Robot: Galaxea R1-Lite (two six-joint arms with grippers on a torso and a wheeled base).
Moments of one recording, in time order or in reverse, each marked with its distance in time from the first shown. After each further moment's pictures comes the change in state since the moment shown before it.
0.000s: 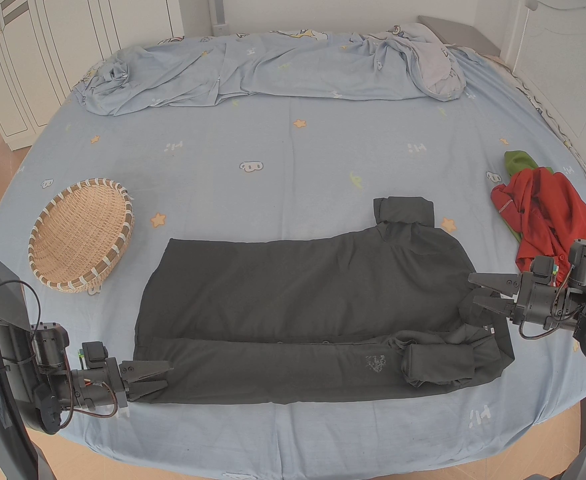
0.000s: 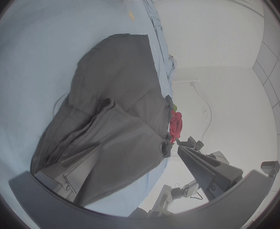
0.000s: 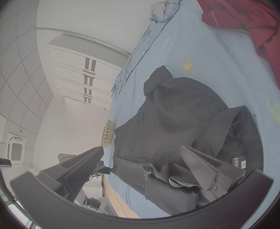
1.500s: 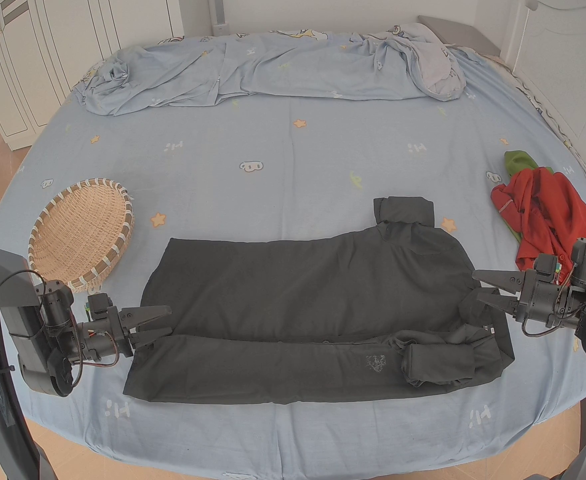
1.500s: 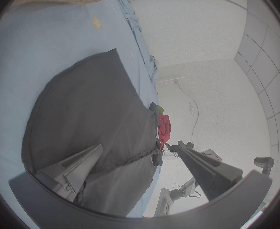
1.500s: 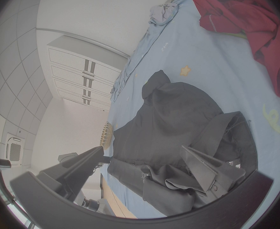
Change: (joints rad) left arm -0.005 0.037 -0.361 -0.001 -0.090 -0.195; right arm -0.022 -0.001 -0.006 0.000 0.000 -0.003
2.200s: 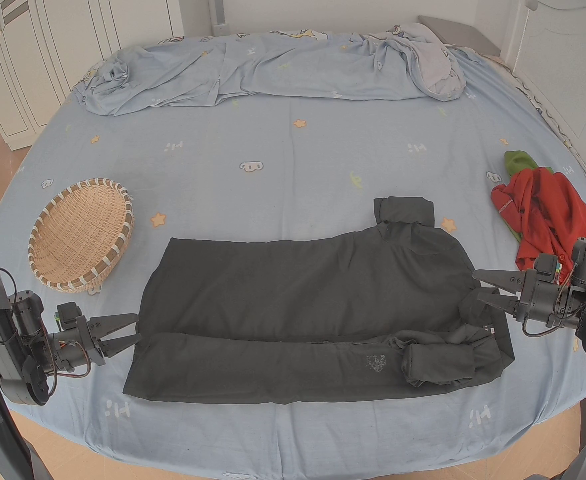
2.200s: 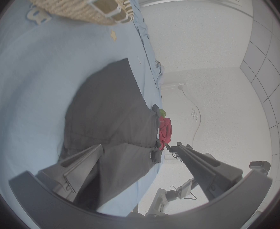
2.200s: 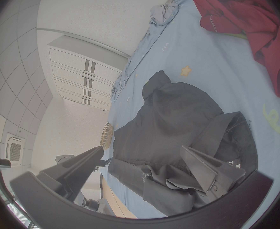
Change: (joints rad) left arm 0.153 -0.087 0.151 0.000 -0.050 0.090; right arm 0.000 -0.004 0.001 0.000 0.000 0.000
